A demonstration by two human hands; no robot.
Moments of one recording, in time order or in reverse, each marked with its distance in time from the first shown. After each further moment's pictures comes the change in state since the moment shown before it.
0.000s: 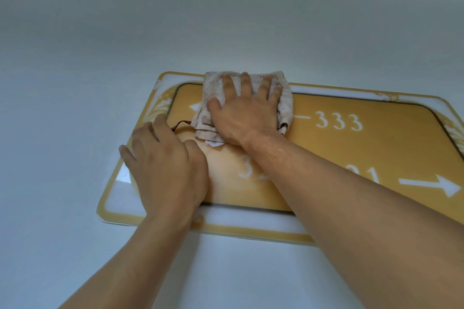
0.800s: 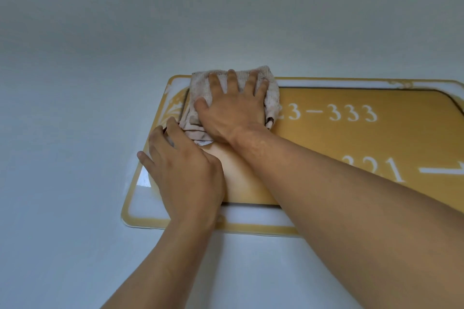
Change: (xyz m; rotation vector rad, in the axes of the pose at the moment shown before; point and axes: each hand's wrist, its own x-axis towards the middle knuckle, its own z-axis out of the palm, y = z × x) left_hand 0.000 0.000 -0.001 -0.064 0.064 -0.010; right_hand 0.008 -0.043 -0.002 0.037 0.009 -0.032
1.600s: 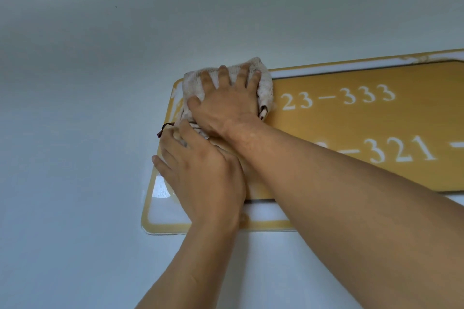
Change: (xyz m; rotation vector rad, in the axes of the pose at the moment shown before) left_hand -0.005 -0.004 0.006 -0.012 0.043 0.057; right_hand 0.008 -0.024 0.006 0.022 -0.003 0.007
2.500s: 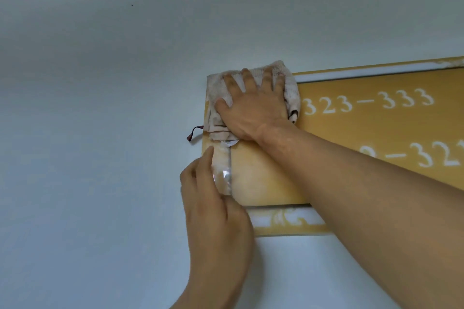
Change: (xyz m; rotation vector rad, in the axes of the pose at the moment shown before) left_hand -0.006 -0.071 -0.058 -0.549 -0.241 0.026; right_hand 0.007 -0.020 0.006 -0.025 -0.012 0.027
